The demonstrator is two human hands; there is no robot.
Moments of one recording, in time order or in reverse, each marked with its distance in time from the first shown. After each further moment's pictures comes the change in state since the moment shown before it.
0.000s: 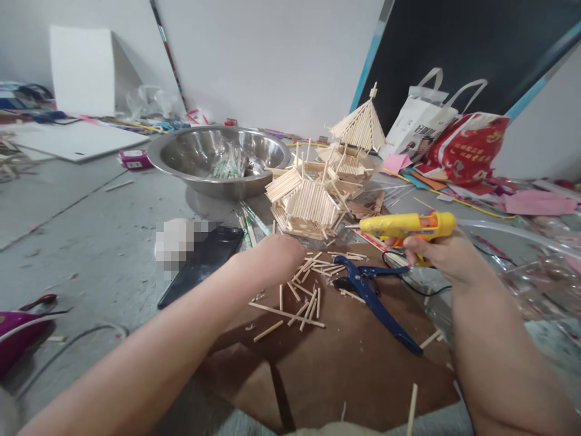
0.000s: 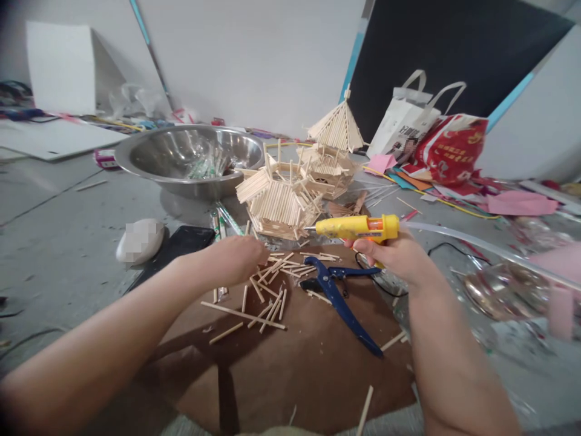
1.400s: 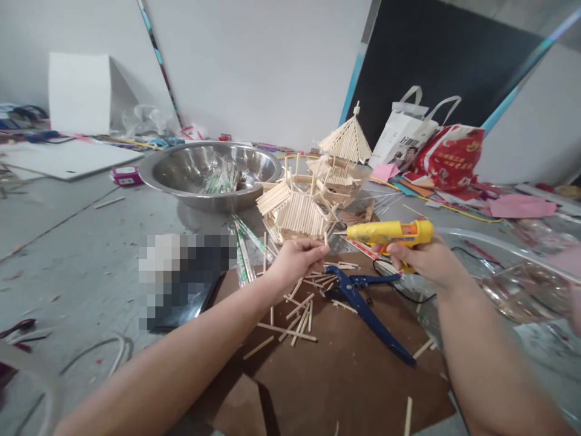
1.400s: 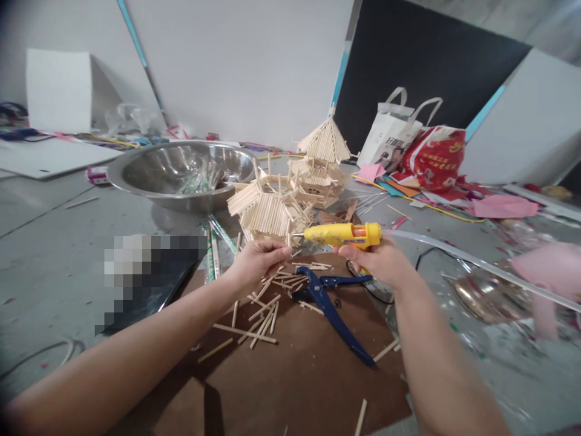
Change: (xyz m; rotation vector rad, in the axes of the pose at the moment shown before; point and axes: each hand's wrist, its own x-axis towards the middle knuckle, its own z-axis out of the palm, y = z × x) left_hand 0.050 0.024 0.030 -1.726 0.410 -0.189; right_hand 0.005 0.007 0.002 0.074 0.032 0.090
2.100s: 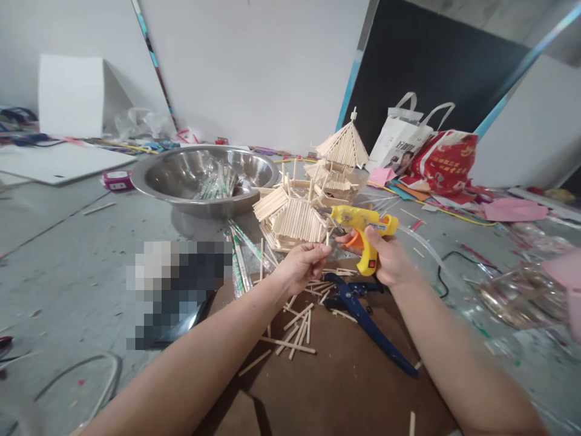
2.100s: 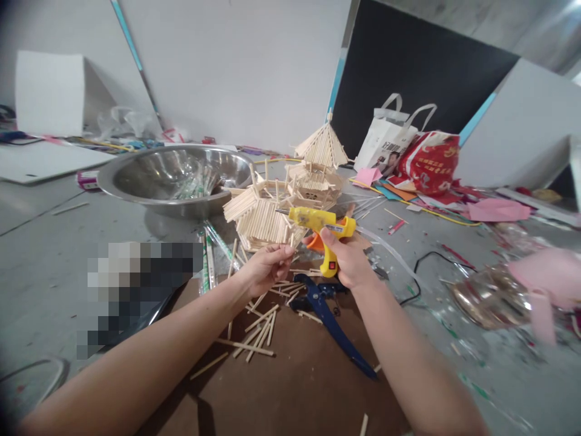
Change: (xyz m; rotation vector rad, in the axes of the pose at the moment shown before) left_hand 0.023 -0.011 0.003 -0.467 -0.184 -0.111; right_hand 0.030 0.005 0.053 0.577 0.035 -0.044
